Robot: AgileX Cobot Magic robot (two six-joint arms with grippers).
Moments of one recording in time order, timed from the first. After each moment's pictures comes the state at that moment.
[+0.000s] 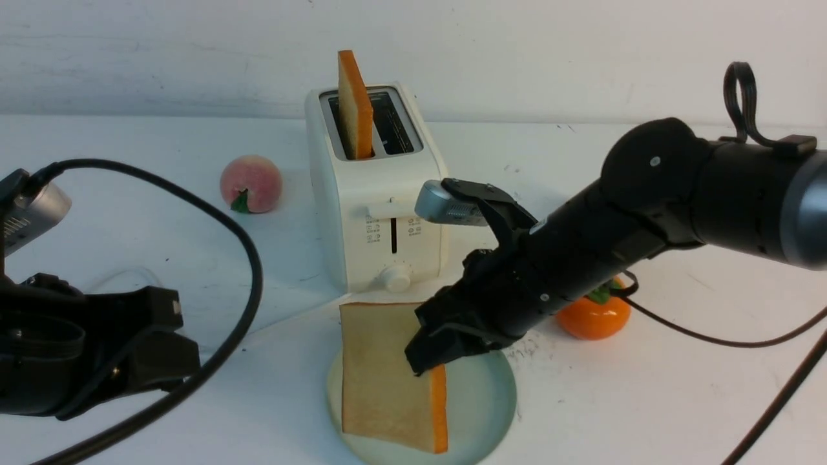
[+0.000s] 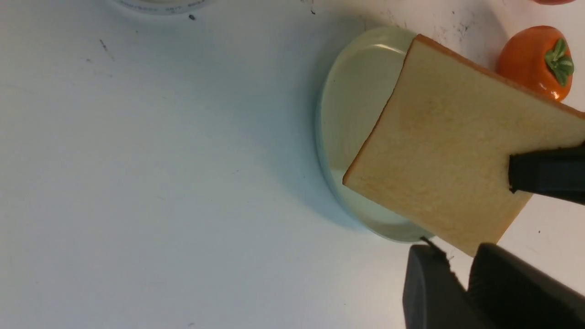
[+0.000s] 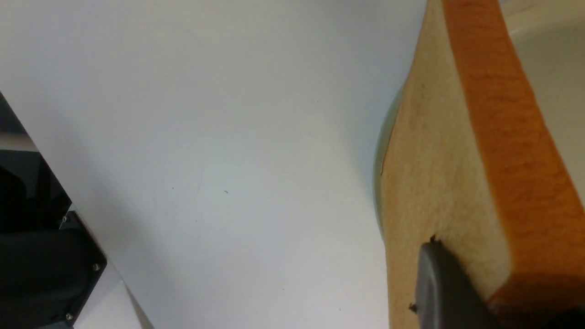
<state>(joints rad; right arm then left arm) 0.52 1.79 -1.29 0.85 0.85 -0.54 -0.14 0.96 -0.75 -0.53 0.79 -0.17</state>
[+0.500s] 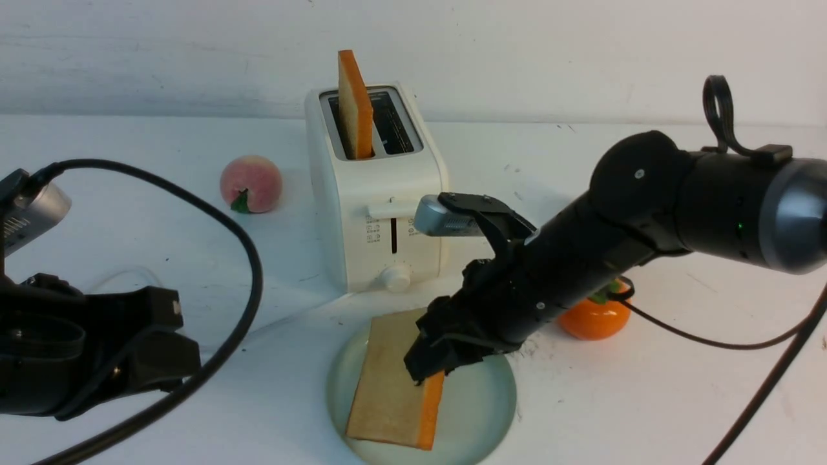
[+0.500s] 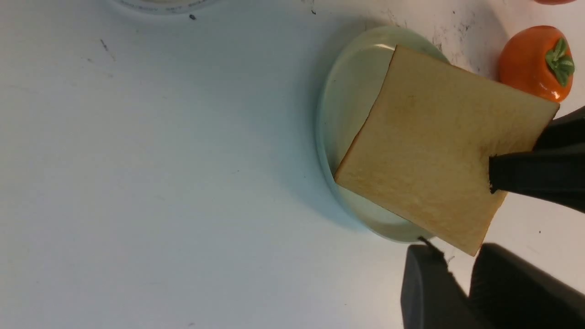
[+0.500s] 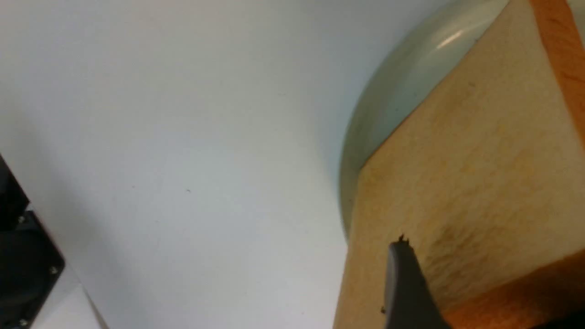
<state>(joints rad) 0.51 1.81 -1.29 0.79 0.82 -0.54 -0.14 0.96 -0.75 -0.53 0.79 -0.17</state>
